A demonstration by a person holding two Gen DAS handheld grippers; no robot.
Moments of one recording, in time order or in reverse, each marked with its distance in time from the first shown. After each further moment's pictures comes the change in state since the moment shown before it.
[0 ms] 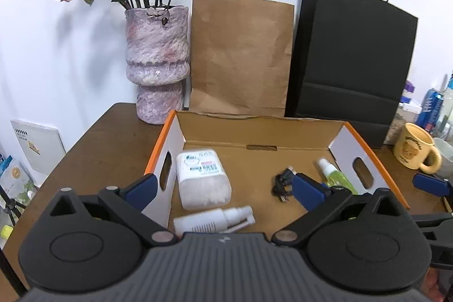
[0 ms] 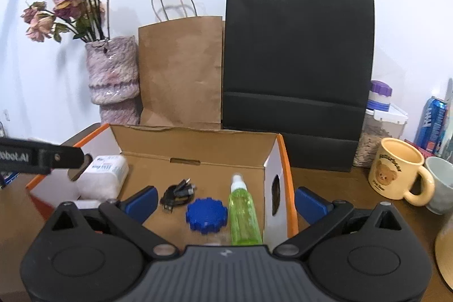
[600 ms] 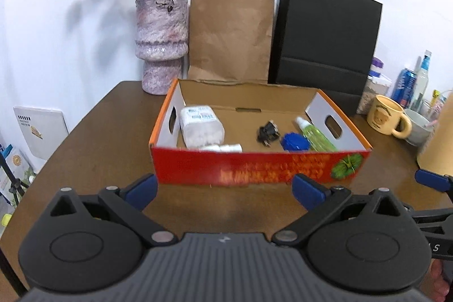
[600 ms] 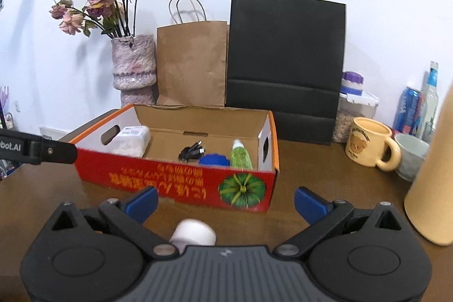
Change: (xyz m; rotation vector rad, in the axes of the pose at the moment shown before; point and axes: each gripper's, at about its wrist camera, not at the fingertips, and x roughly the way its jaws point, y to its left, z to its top) left arm -0.084 0.007 -0.061 0.017 0.031 -0.043; right arm -0.103 0.002 -0.057 -0.005 -0.006 0.000
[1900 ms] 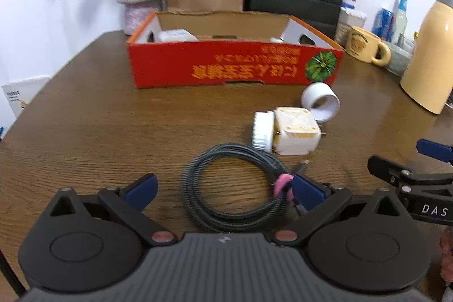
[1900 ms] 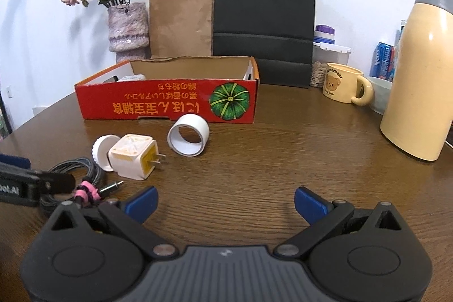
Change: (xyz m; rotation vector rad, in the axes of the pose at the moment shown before) left arm -0.009 -0.020 -0.098 0.078 0.147 -0.048; right arm -0.048 0.001 -0.089 0.044 0.085 -0.058
